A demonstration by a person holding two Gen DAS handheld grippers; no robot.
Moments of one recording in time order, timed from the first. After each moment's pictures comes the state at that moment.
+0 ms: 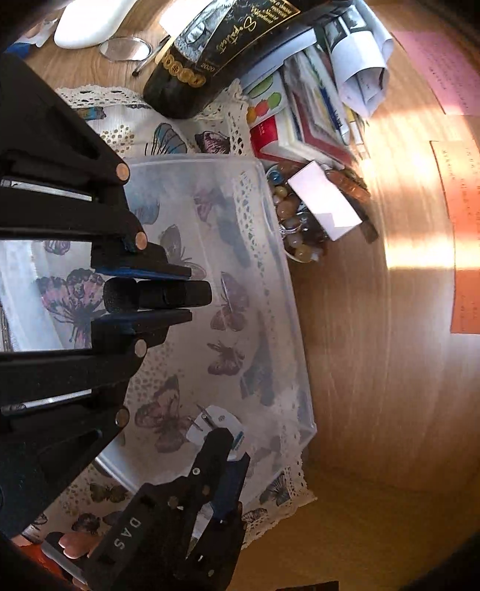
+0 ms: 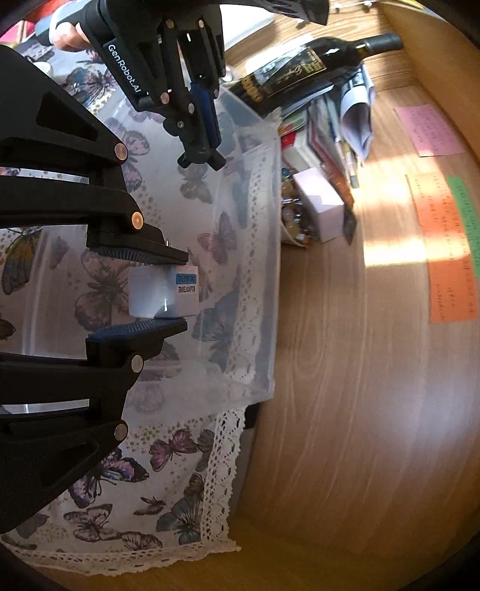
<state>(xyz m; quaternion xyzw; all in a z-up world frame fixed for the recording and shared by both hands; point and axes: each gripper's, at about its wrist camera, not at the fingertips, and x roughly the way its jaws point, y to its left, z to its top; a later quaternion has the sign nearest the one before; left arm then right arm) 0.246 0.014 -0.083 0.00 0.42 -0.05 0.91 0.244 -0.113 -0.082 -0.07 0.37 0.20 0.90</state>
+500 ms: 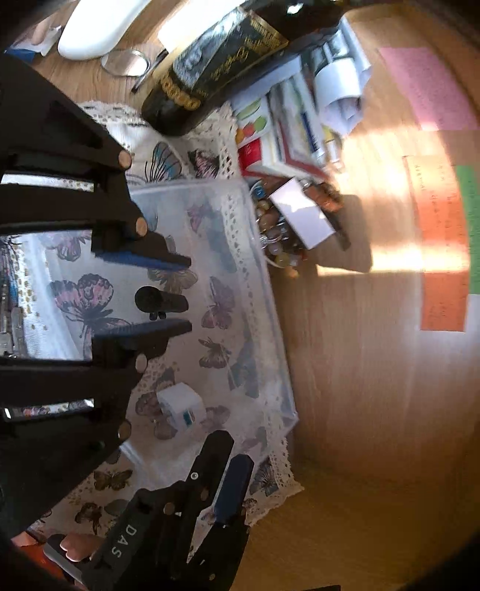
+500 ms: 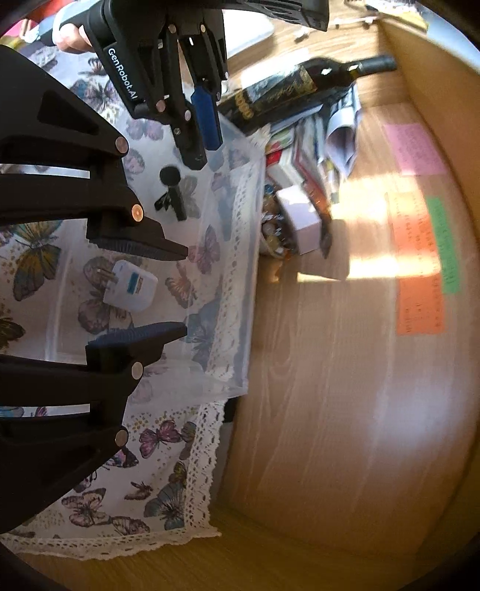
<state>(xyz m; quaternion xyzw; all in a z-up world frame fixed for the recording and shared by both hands) 0.222 0.015 -0.055 0.00 0.39 -0.04 0.92 0.219 -0.112 -0.052 -0.08 0.34 0.21 0.92</state>
